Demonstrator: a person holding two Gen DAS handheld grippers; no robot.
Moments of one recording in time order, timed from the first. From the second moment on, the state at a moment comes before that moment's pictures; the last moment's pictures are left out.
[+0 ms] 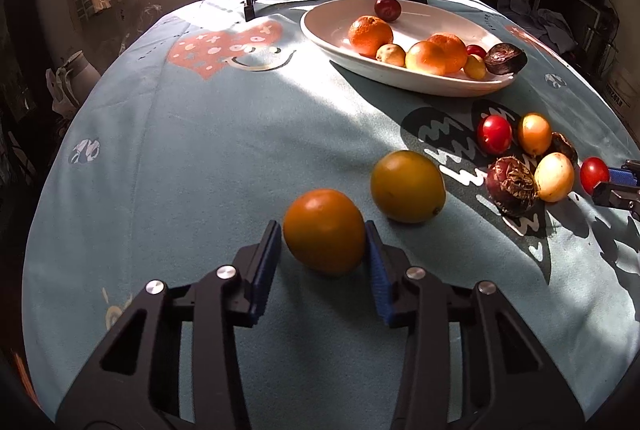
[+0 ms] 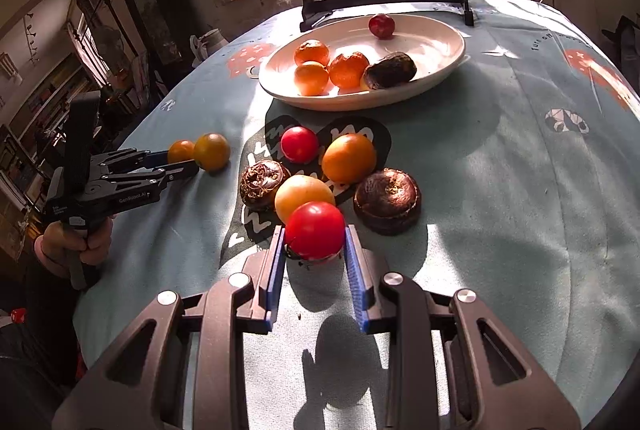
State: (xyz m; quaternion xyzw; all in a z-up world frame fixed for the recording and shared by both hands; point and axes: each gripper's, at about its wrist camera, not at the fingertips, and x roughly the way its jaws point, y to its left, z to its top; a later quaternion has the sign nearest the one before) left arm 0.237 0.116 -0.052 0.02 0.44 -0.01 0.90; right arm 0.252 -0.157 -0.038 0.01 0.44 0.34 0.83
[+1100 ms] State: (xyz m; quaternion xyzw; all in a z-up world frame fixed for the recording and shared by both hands) left arm 0.401 0.073 0.006 -0.06 0.39 -0.04 0.92; right arm 0.422 -0.150 -0.019 0.10 0.36 0.26 0.89
